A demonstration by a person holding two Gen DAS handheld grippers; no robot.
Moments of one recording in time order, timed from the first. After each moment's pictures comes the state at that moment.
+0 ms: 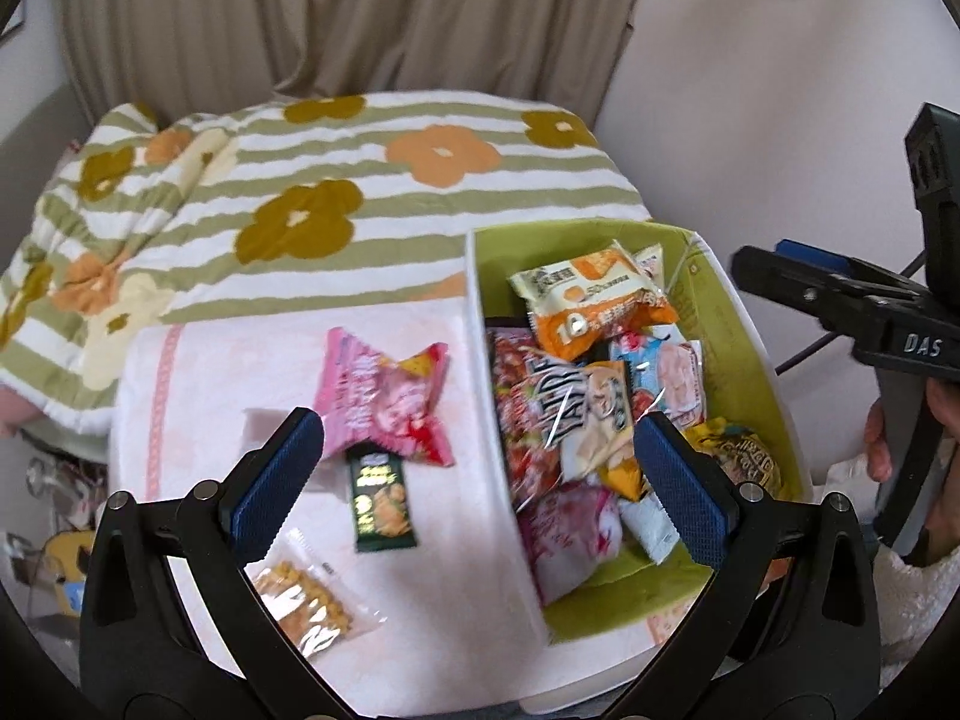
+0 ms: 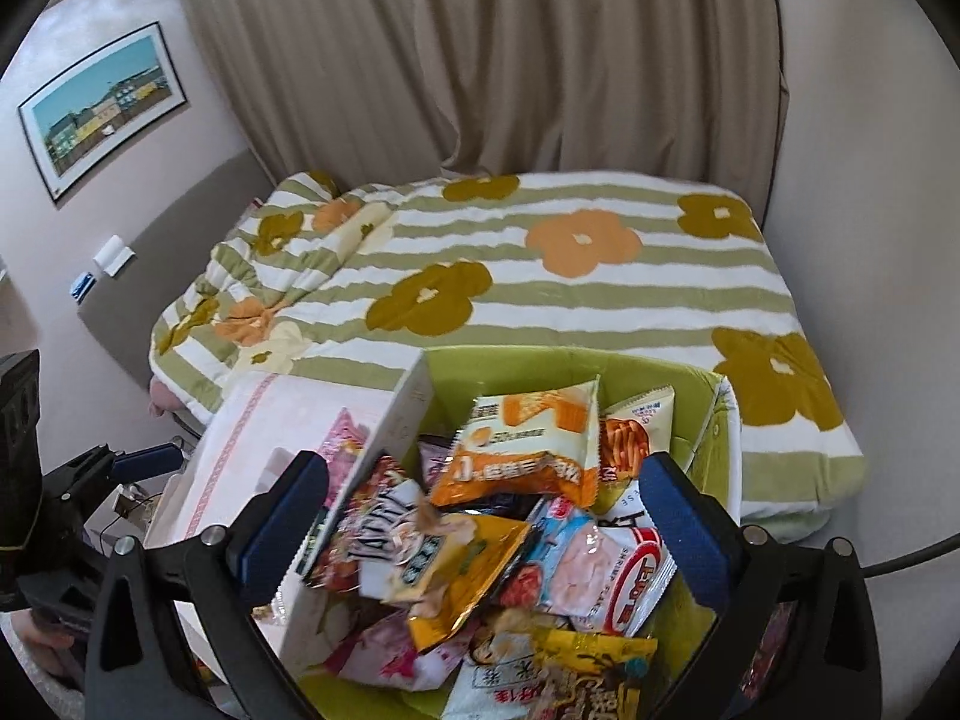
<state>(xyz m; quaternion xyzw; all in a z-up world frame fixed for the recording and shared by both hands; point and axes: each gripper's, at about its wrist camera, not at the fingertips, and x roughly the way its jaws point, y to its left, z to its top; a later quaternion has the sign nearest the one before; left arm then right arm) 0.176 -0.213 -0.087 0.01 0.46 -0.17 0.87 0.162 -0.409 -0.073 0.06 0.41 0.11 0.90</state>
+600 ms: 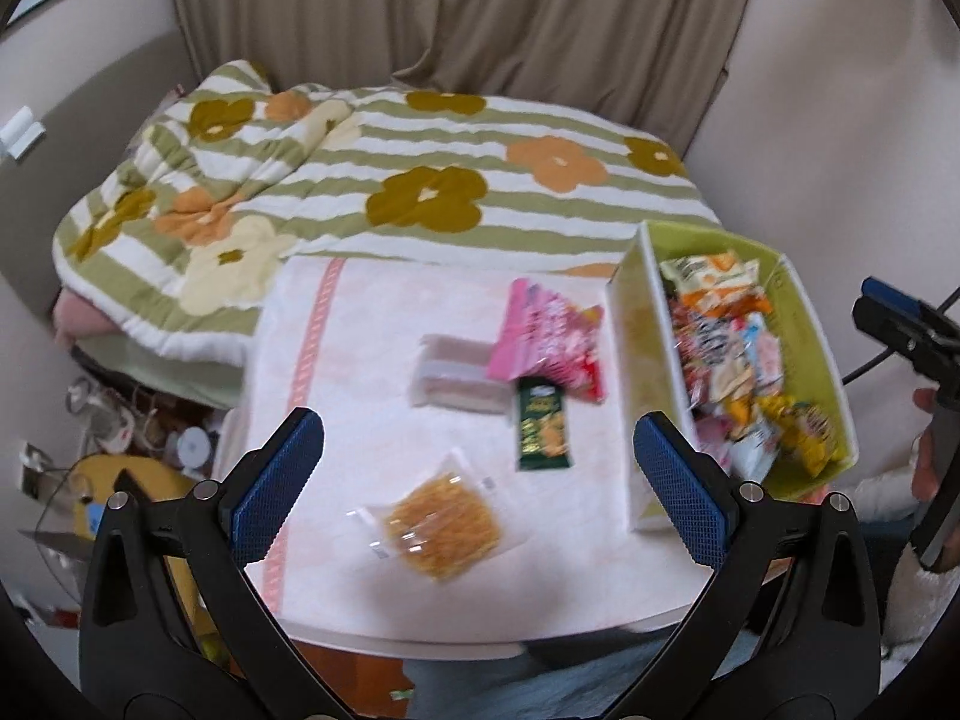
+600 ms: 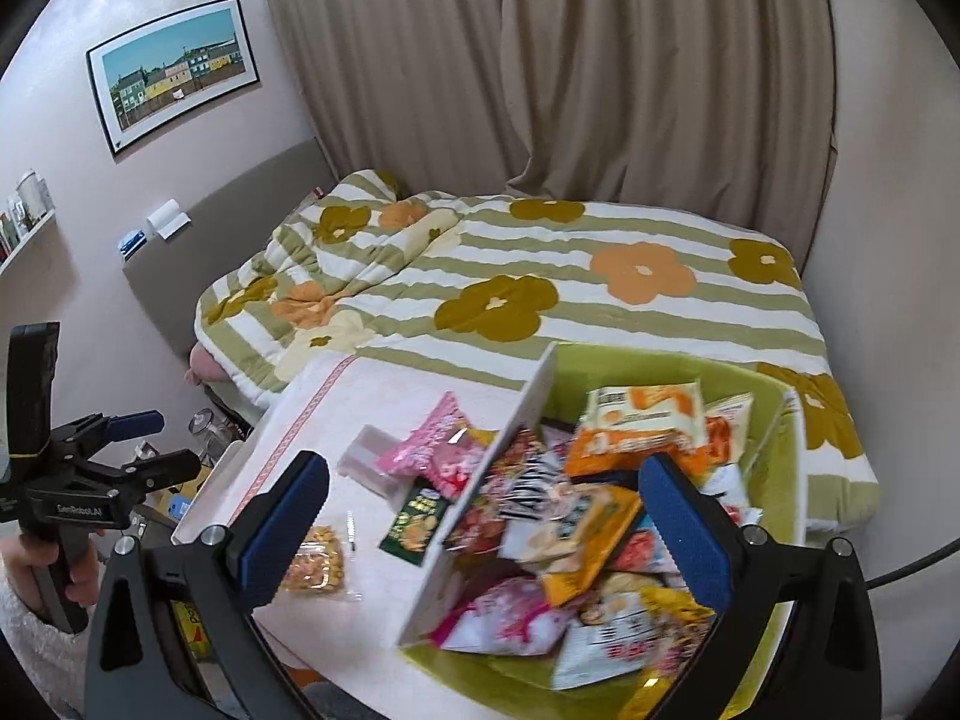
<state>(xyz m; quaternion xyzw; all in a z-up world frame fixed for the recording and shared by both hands) 0.119 -0.058 -0.084 -0.03 0.46 -0.08 0.89 0.104 -0.317 -0.057 0.02 0.38 0.16 0.91</state>
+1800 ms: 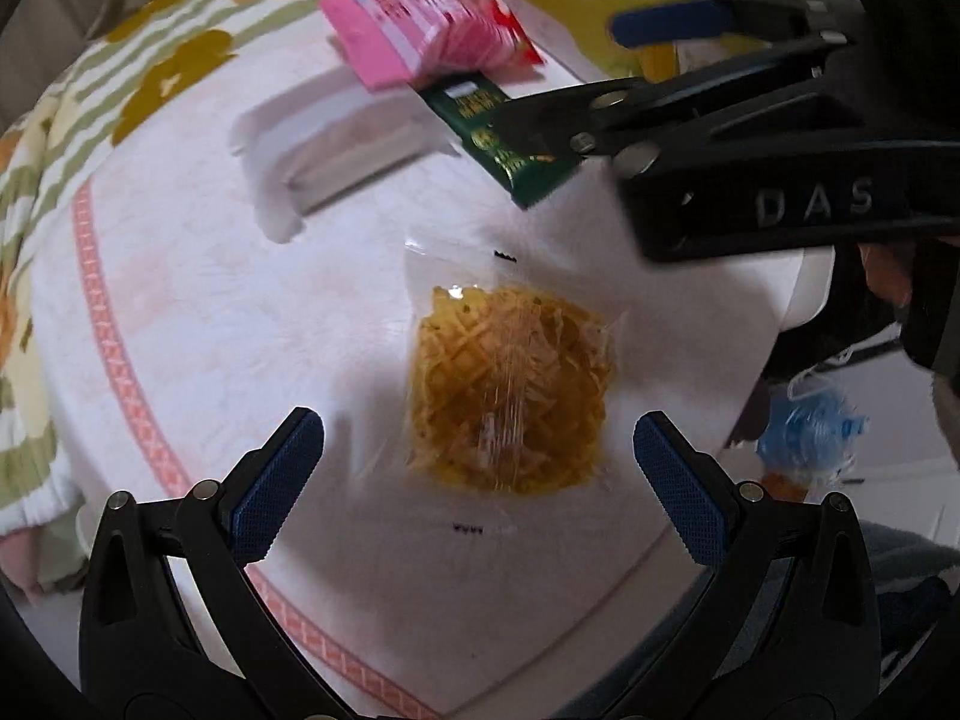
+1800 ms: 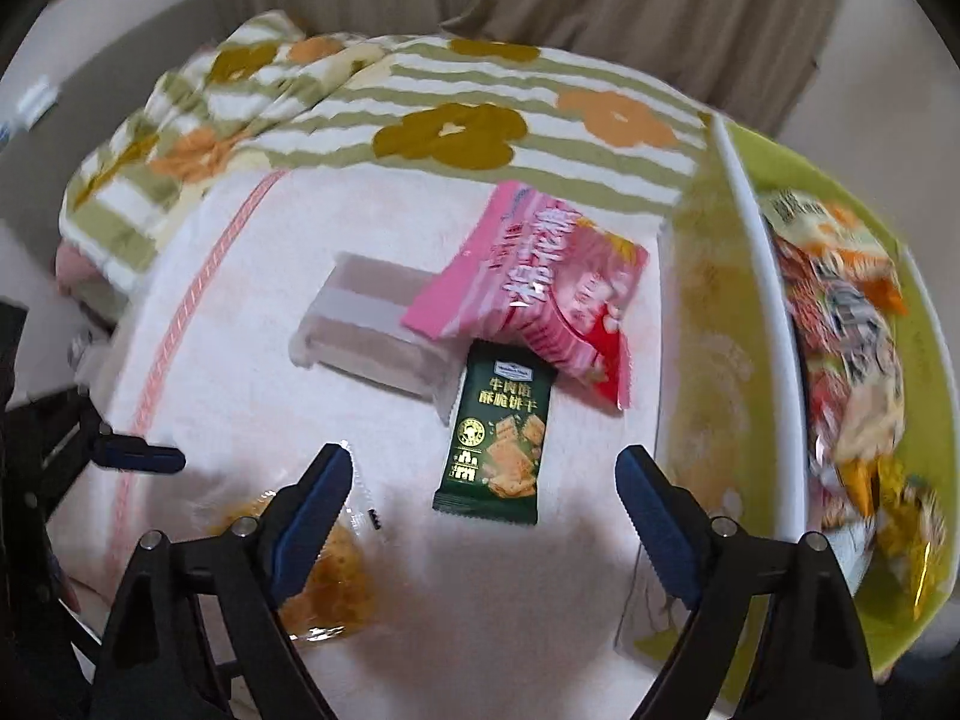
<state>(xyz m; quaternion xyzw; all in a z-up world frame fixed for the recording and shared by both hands) 0.152 -0.052 -0.278 0.19 0.57 -0.39 0.70 0.156 -0.145 -0.236 -0.06 0.53 0.01 0.85</state>
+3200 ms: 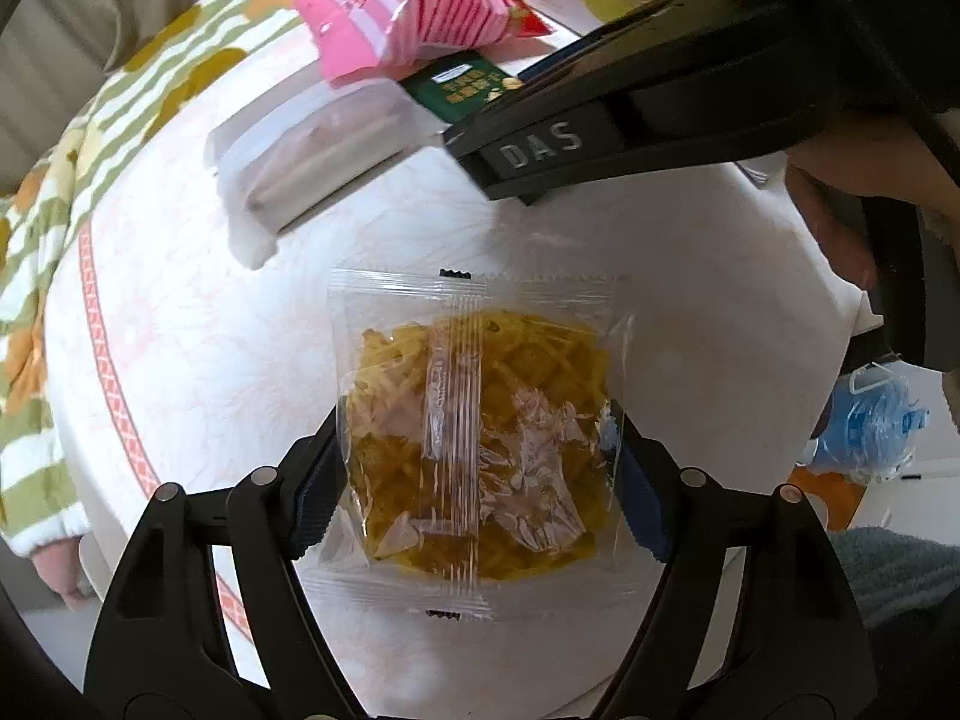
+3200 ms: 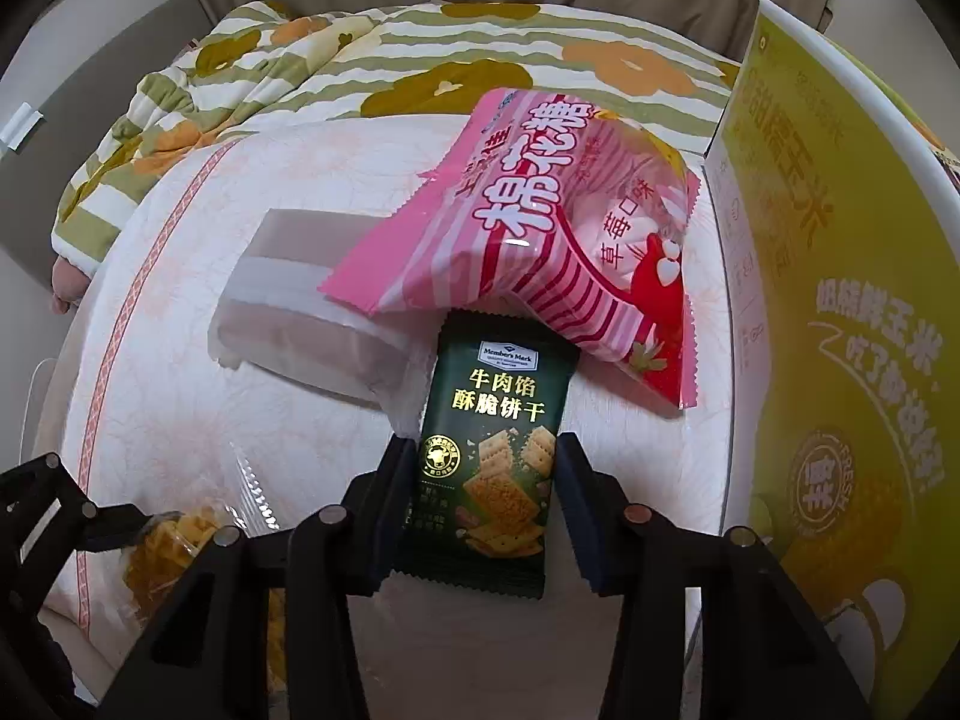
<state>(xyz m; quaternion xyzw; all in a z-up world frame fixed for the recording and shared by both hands) 0.139 -0.089 -0.294 0.25 0.55 -0.34 0.73 0.186 -0.170 -0.292 0.00 0.56 0.02 0.83</state>
